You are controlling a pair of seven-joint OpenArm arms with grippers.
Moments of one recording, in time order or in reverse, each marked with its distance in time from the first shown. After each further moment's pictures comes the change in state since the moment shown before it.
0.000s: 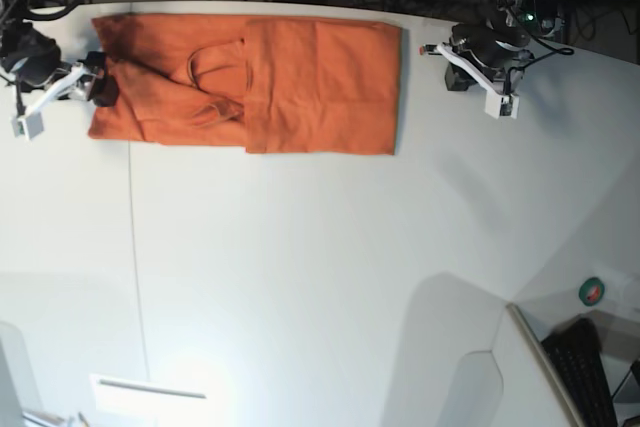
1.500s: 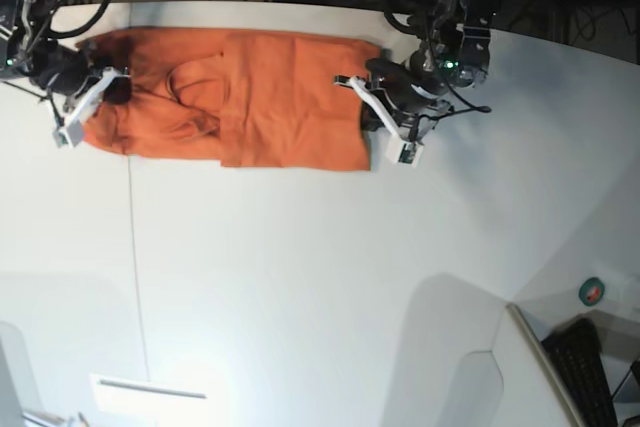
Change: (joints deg) left arm -11.3 0.8 24.6 -4.0 0.9 8.3 0.4; right arm 7.6 -2.1 -3.7 -9.6 -12.2 6.6 0.0
